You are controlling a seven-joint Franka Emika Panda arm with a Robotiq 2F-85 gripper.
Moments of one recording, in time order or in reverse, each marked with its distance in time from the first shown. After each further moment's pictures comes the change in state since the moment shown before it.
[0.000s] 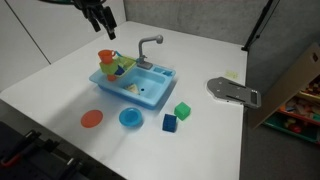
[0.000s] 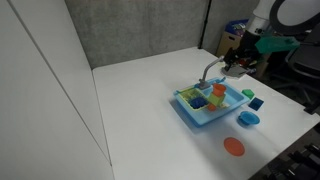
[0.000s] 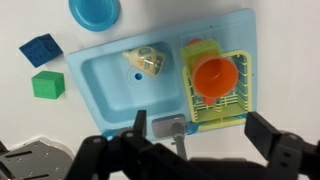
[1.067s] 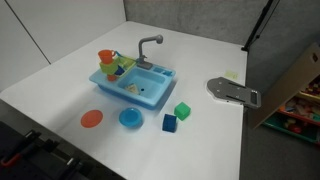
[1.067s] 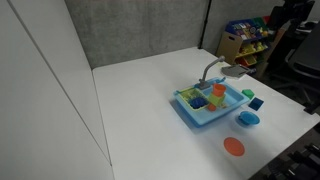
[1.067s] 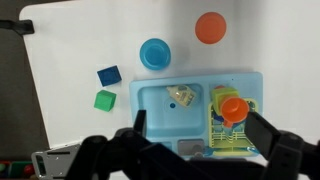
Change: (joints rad) arm -0.082 -0.180 -0.008 0.226 -0.039 -0.633 -0.243
